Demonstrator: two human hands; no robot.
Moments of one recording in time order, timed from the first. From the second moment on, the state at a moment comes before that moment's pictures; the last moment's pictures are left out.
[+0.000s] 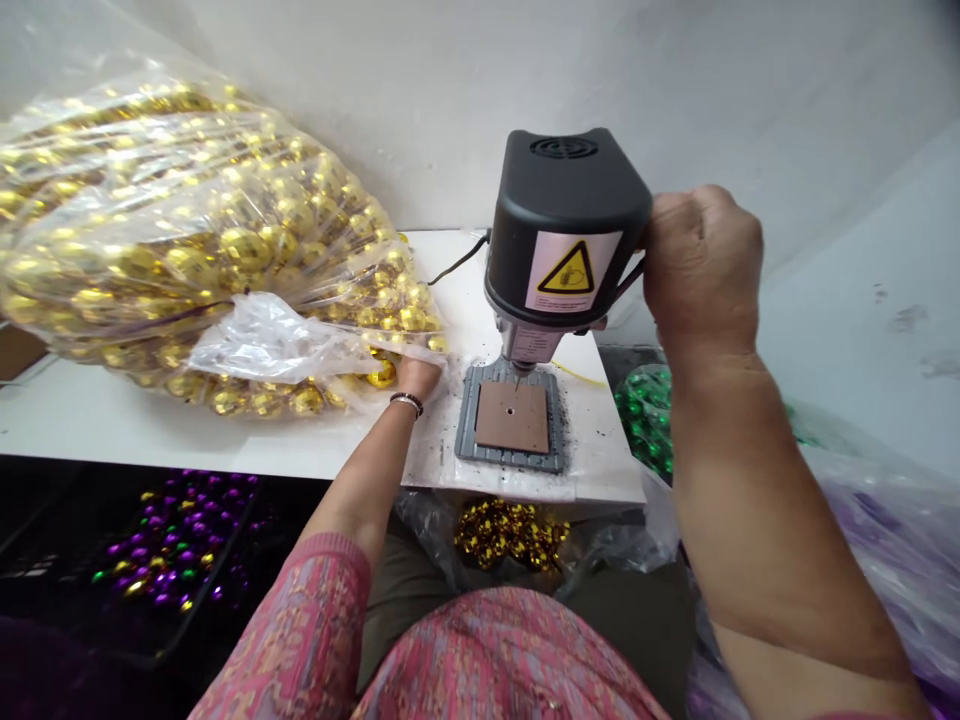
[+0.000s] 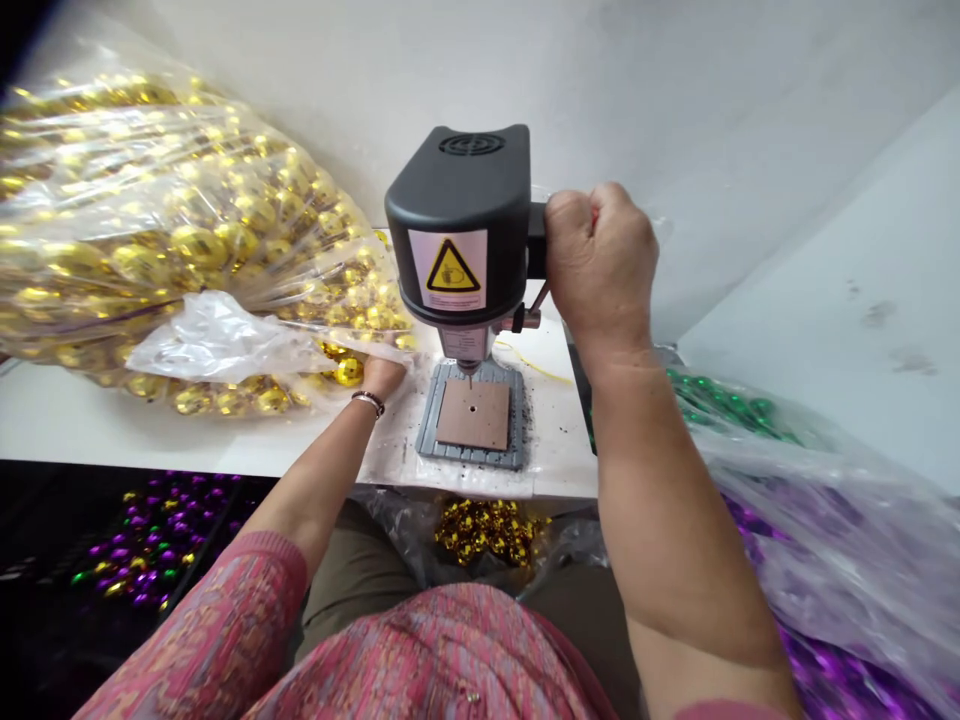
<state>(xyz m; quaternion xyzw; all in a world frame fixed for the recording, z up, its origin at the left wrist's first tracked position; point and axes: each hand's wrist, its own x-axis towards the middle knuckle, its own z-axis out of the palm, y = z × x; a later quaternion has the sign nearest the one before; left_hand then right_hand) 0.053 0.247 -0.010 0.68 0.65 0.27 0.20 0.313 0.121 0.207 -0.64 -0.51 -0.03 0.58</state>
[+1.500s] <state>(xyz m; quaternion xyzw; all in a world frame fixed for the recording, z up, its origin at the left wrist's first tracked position) 0.103 0.128 0.014 0.75 0.50 0.29 0.31 0.294 0.116 0.233 -0.70 -0.47 0.05 0.54</state>
